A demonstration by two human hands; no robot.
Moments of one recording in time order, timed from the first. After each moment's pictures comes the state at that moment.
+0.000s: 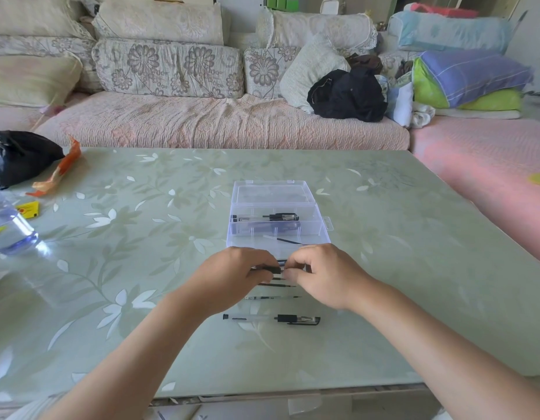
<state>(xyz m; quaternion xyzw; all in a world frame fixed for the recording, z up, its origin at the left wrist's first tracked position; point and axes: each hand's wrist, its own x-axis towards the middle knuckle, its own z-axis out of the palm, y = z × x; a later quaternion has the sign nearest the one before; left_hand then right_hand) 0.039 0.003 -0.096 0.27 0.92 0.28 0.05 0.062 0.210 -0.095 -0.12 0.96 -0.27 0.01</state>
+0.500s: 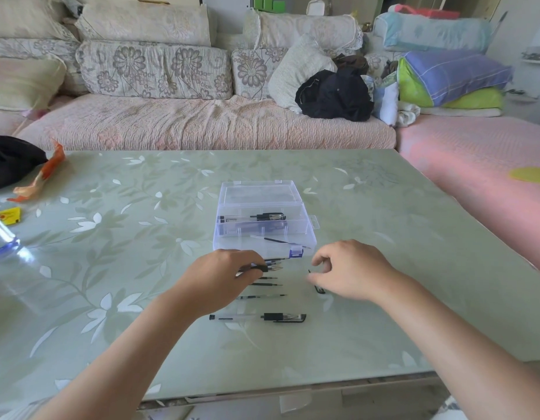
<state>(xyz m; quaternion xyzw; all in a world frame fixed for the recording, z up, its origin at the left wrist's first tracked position) 0.040 0.009 -0.101 0.24 0.94 0.23 0.04 0.074 0.256 -0.082 0.01 0.99 -0.11 0.06</state>
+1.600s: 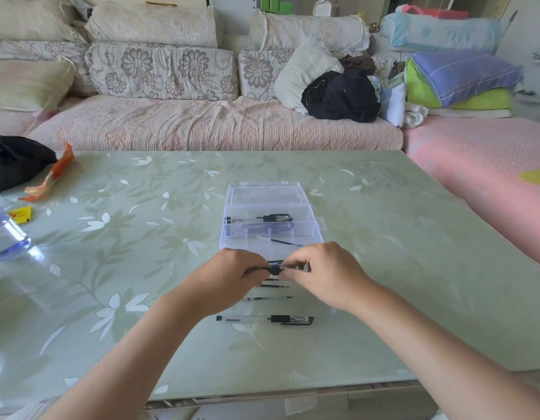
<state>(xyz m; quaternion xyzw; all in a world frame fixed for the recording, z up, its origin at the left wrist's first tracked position) 0.039 0.008 -0.098 0.26 0.91 0.30 0.06 0.071 0.216 -0.090 -0.07 0.96 -0.26 -0.02</state>
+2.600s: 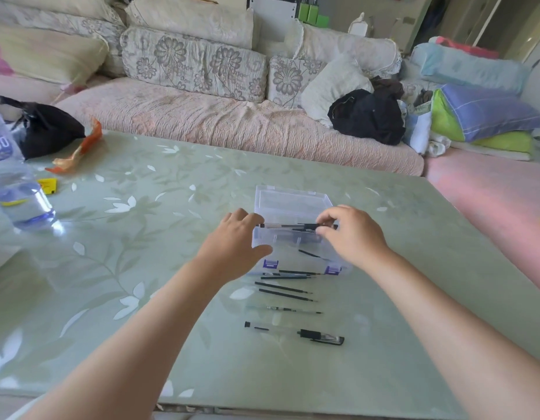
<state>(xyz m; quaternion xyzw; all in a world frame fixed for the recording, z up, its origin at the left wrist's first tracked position) -0.017 -0.024 -0.105 0.16 0.95 0.26 -0.06 -0.018 0.212 -0.074 -0.01 0.97 -0.19 -0.12</state>
